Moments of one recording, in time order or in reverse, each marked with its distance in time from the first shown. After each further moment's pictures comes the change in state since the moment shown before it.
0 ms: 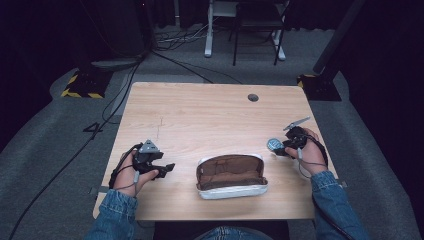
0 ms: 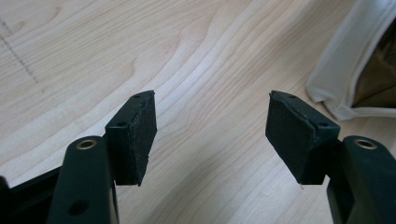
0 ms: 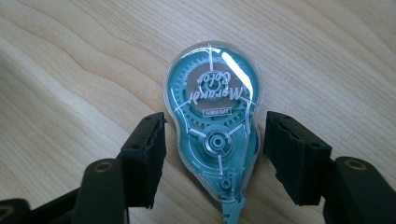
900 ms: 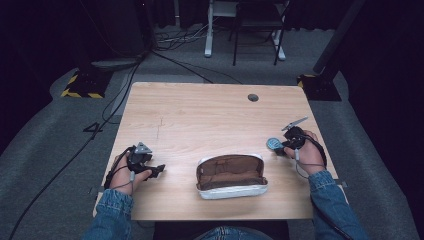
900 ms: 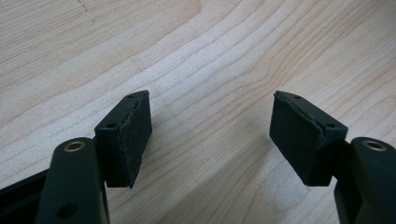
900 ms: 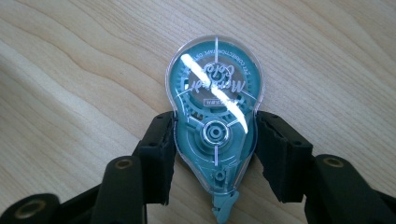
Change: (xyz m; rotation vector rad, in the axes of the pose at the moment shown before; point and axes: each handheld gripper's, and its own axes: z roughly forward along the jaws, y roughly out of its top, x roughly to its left) left arm 0.030 -0.028 0.016 0.060 0.083 -0.067; right arm 0.007 0.003 -0.003 0.024 -0.043 -0.001
